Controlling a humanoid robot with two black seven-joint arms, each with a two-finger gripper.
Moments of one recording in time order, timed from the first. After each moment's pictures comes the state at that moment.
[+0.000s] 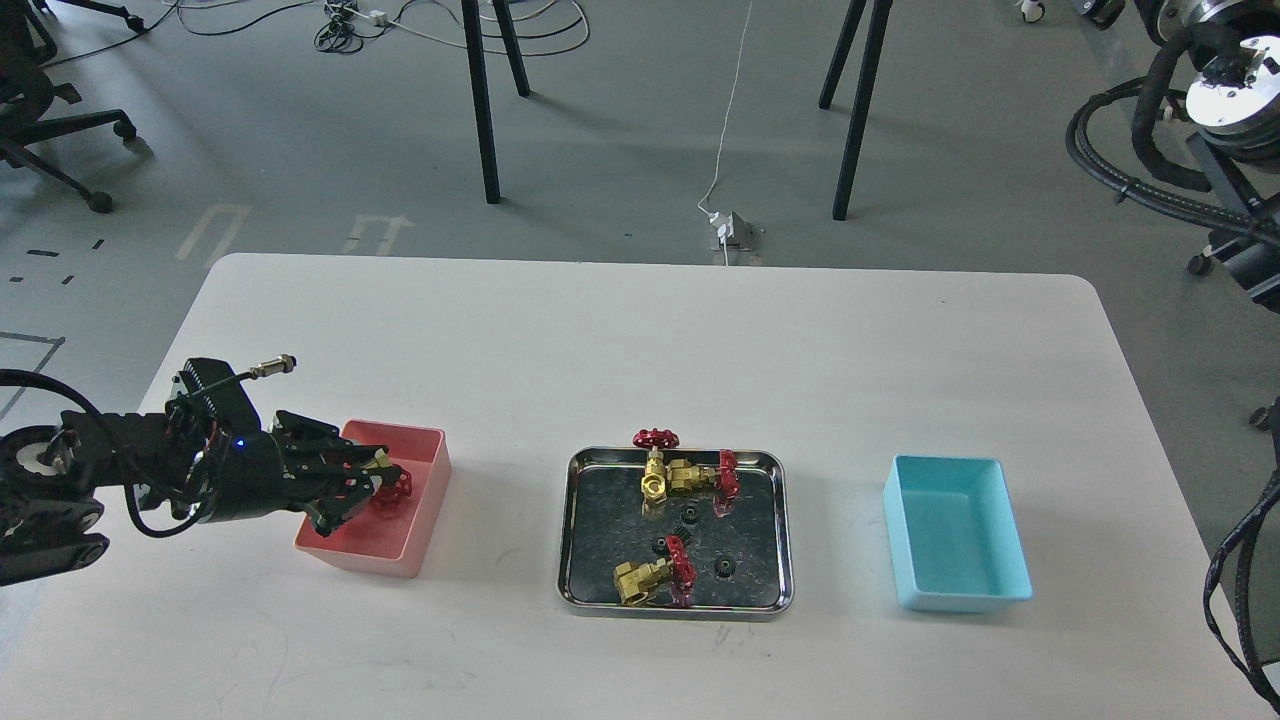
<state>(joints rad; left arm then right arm) -1.12 0.69 0.77 -1.03 1.45 0.45 -0.49 1.20 -0.42 0.75 0.57 0.08 -0.01 0.13</state>
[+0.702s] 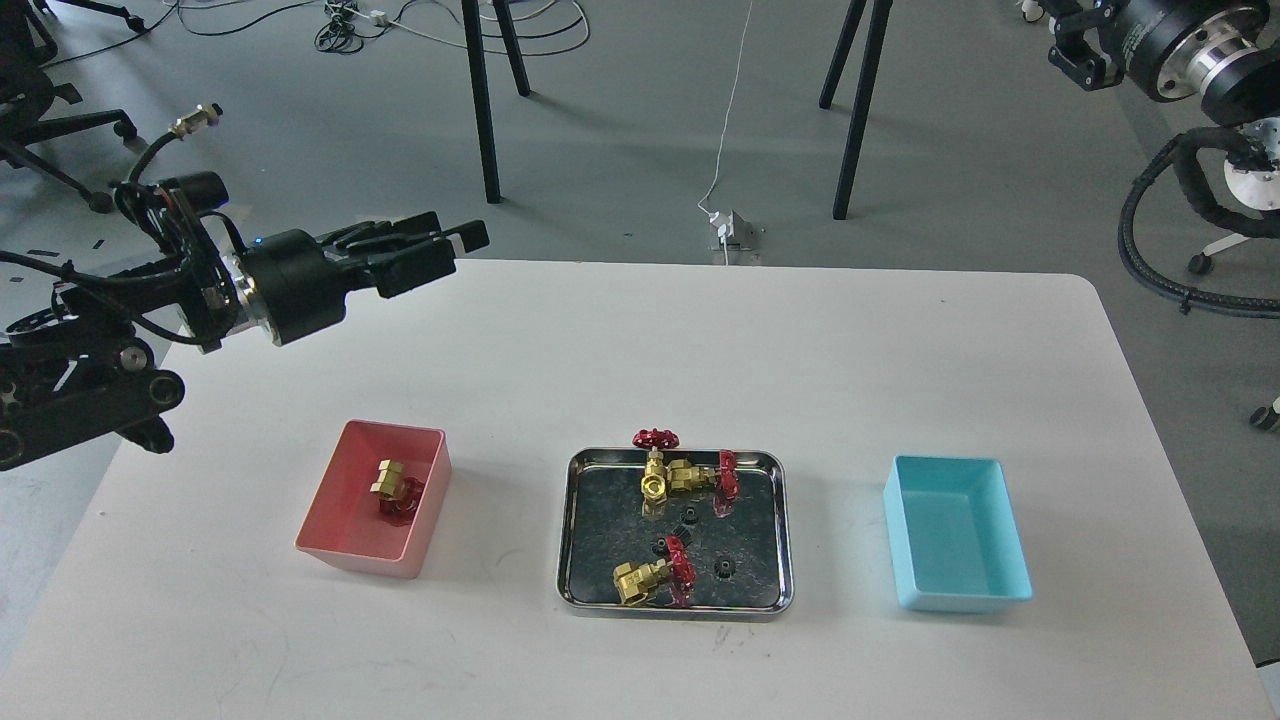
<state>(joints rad) -1.11 0.81 0.06 -1.30 1.02 0.14 -0.49 1.17 -0.63 0.41 0.80 -0.30 0.18 0.15</state>
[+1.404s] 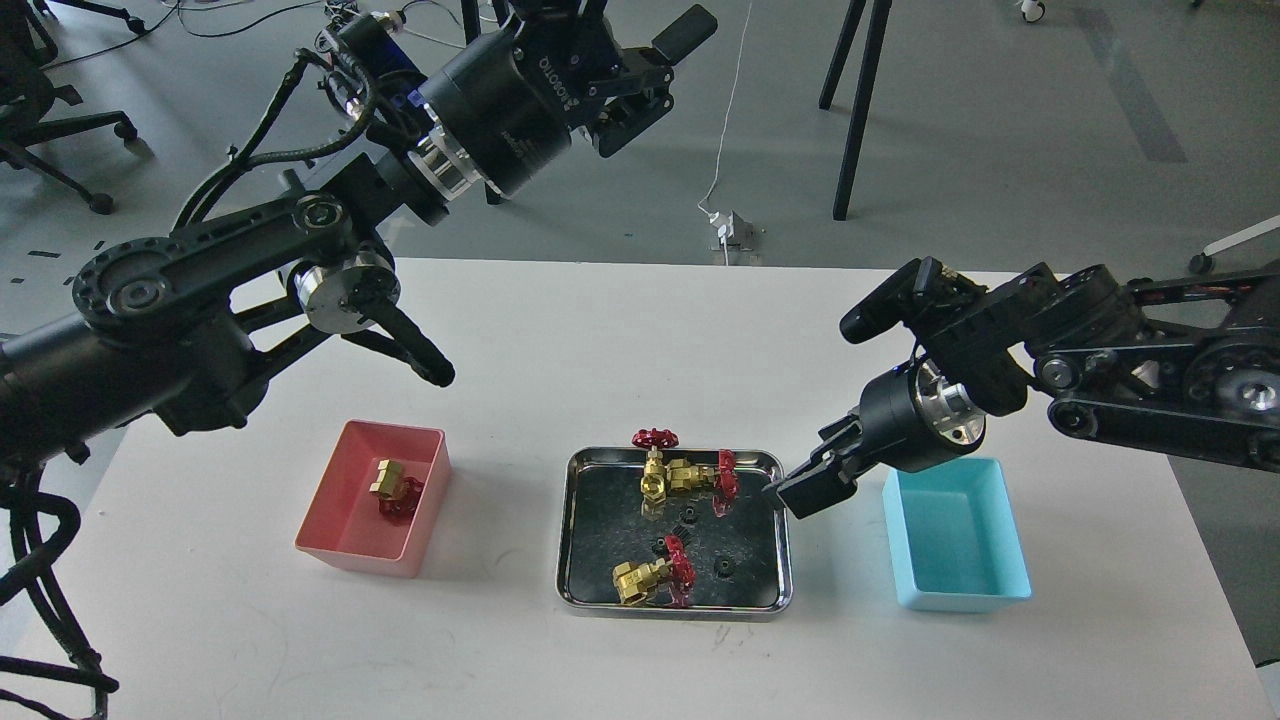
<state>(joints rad) -1.07 0.41 -0.40 -1.33 0.34 -0.17 -0.49 1.48 -0.54 -0.44 1.50 -1.35 0.49 0.16</state>
